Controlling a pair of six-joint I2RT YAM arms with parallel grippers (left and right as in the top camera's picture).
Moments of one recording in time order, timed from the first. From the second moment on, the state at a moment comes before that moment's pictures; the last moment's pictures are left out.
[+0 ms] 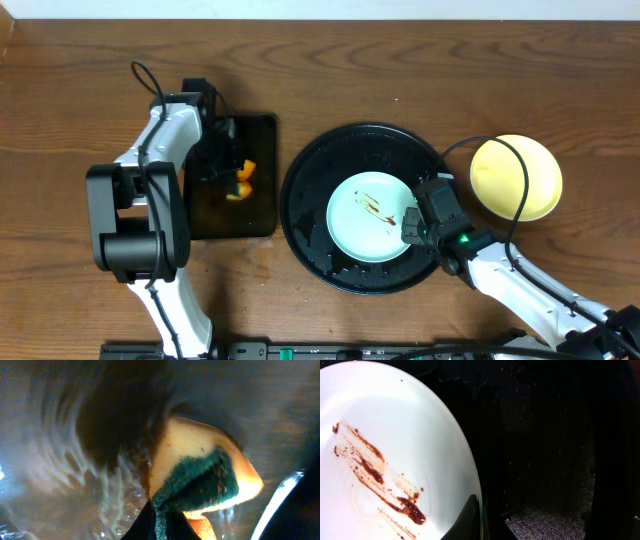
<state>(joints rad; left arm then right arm) 0.03 2.04 1.40 -1.01 0.16 -0.12 0.48 1.37 0.53 -0.23 0.11 0.57</state>
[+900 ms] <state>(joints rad) -0.04 1.99 1.40 -1.02 0.02 -0.18 0.48 1.37 0.53 -0.23 0.11 0.57</state>
